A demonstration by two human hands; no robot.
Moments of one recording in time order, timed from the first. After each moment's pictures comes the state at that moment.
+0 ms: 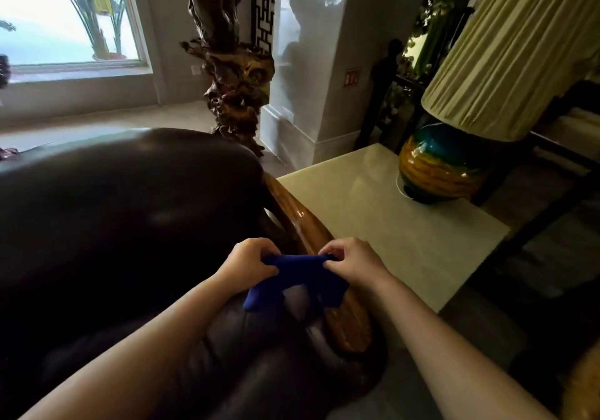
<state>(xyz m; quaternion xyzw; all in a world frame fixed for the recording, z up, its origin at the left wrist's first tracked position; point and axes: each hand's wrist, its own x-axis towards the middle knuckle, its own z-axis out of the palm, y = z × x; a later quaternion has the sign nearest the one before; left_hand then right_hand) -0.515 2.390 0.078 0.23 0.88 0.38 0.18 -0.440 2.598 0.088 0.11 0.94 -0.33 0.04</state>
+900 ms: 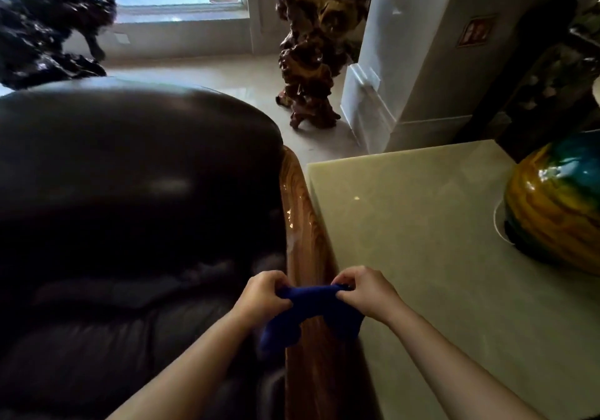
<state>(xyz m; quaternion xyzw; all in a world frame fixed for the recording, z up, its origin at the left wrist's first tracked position) -0.617 2.632 -0.065 -0.03 0.90 0.39 0.21 -0.633 2.841 -0.060 -0.01 0.93 -0.29 0.24</state>
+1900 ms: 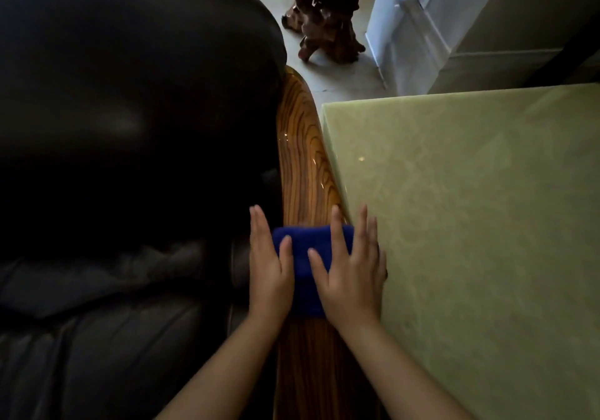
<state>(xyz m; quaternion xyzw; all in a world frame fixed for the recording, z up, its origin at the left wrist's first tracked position) -0.744 2.667 -0.276 -0.14 0.81 0.56 -0.05 -0.746 2.779 -0.266 0.00 0.98 -0.20 -0.01</state>
